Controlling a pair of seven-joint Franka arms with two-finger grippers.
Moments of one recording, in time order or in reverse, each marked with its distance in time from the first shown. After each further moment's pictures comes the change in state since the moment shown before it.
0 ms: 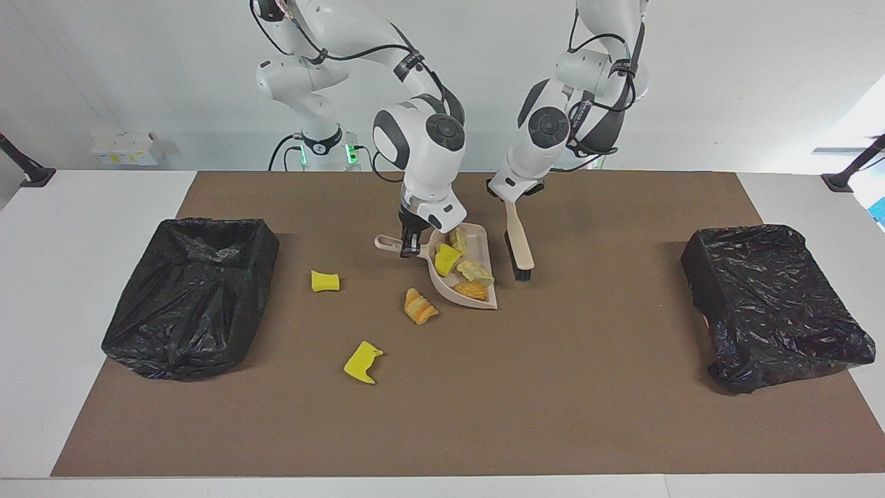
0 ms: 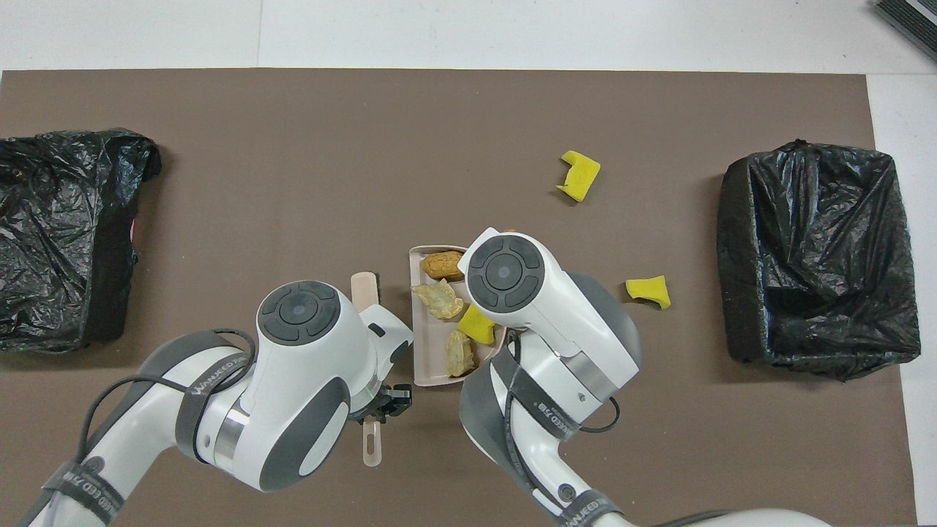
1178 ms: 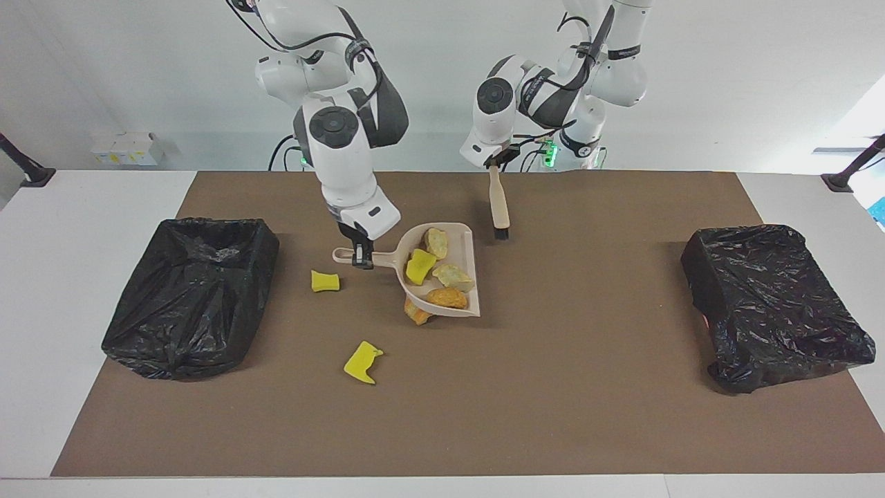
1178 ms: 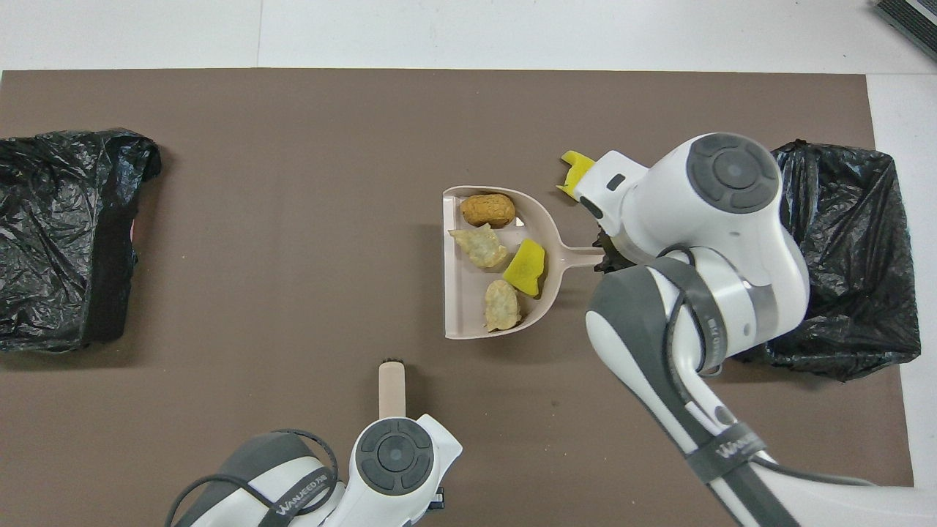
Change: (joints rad) left arm -0.241 -0.121 -0.036 -0.200 -0.018 0.014 -0.206; right arm -0.279 -0.071 -0.007 0.042 0.264 0.035 -0.337
